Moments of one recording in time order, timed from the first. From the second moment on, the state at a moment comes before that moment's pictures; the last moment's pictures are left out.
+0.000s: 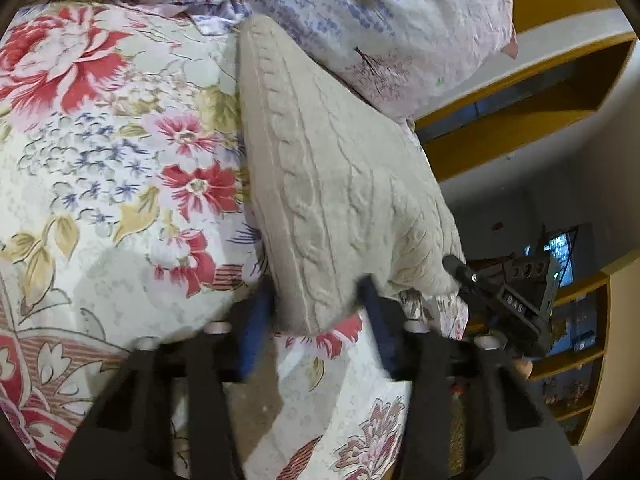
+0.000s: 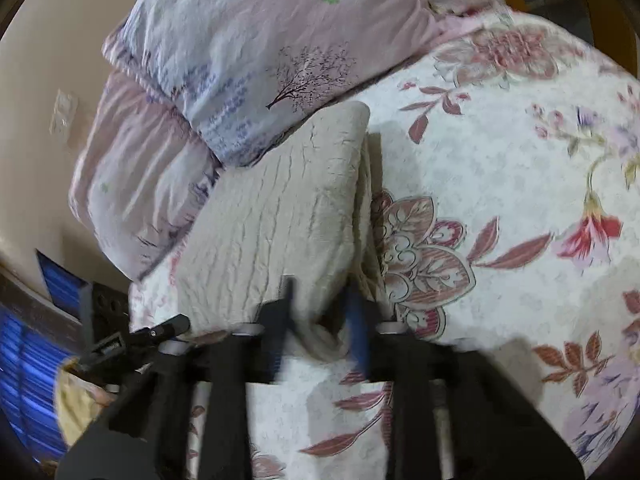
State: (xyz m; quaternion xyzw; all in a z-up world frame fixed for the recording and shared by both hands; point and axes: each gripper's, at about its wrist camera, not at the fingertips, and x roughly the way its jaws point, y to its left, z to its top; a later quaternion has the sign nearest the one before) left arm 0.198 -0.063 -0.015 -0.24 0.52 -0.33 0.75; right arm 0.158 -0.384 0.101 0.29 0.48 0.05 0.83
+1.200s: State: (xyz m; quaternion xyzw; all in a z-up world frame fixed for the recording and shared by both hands) left arm 0.239 -0.089 0.015 -0.13 0.48 -0.23 0.84; right arm 0.242 -0.424 0.064 0.35 0.49 0.00 0.80
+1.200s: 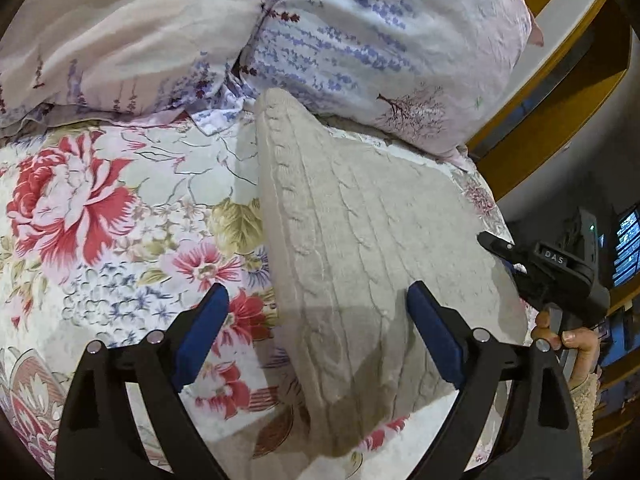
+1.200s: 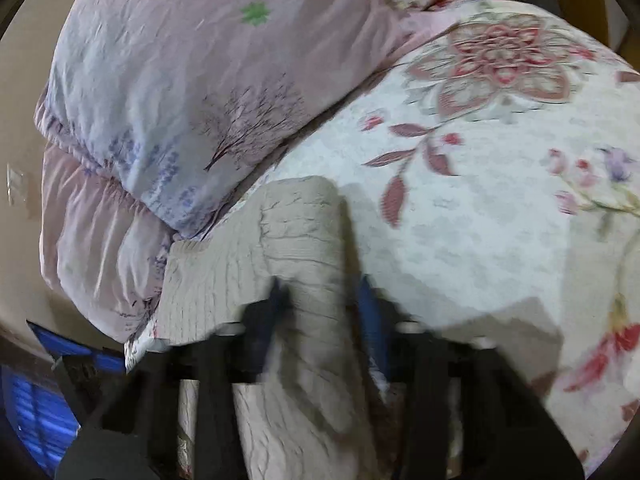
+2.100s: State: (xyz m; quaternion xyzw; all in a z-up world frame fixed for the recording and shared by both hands) left arm 0.243 -0.095 0.008 -0.14 0.49 -0.23 0.83; right arm 0.221 -0.393 0.103 0.19 0.43 -0.04 0.88
